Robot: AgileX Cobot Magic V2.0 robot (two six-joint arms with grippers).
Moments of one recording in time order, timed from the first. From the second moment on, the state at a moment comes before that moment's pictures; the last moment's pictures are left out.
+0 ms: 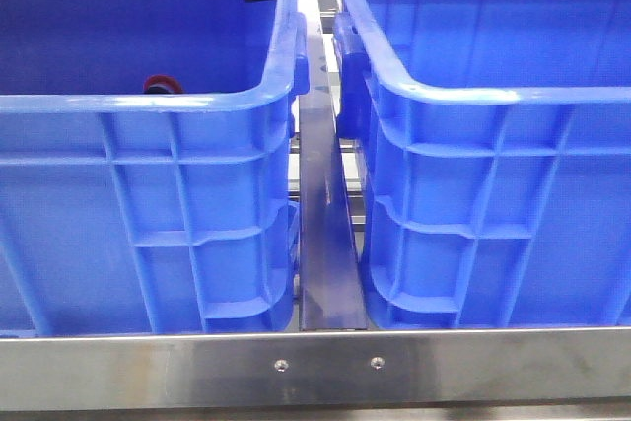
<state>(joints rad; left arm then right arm) -0.58 1.40 -1.23 -0.61 0.77 0.66 0.09 1.16 -0.88 1.41 0.82 -0.69</state>
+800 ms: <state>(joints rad) -0.58 1.40 -1.23 -0.61 0.77 0.66 0.31 1.35 -0.99 1.43 0.79 -0.72</state>
